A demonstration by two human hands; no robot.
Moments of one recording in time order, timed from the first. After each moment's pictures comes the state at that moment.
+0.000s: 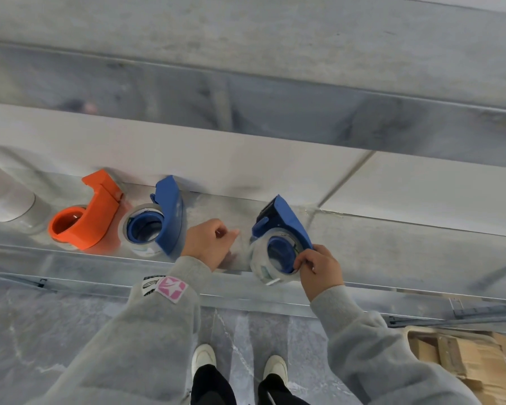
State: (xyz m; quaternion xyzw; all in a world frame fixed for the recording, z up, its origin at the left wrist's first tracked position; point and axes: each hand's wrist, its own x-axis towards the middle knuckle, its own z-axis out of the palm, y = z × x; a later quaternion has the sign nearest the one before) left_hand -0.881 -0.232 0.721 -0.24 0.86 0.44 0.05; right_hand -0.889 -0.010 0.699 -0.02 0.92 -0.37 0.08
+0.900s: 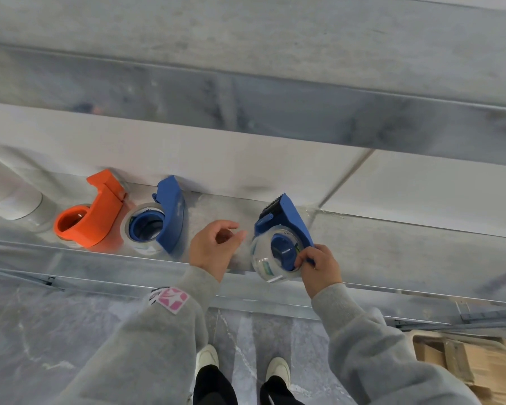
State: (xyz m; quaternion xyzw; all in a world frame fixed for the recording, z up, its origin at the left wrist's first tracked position) left_hand -0.865 -0.208 0.722 -0.25 0.79 0.56 -0.06; right_hand -0.894 -0.011 0.698 0.05 0.88 -0.45 0.11
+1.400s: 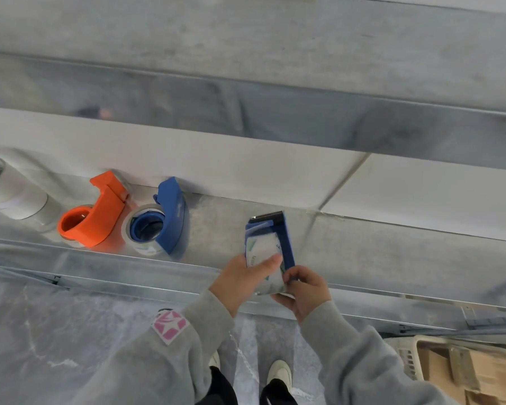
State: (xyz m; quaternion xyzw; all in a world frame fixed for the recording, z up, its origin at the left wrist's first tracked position) left_hand -0.841 -0.161 0.750 -0.24 0.61 0.73 0.16; right_hand -0.863 -0.028 0.701 0.24 0.57 -0.74 0.26
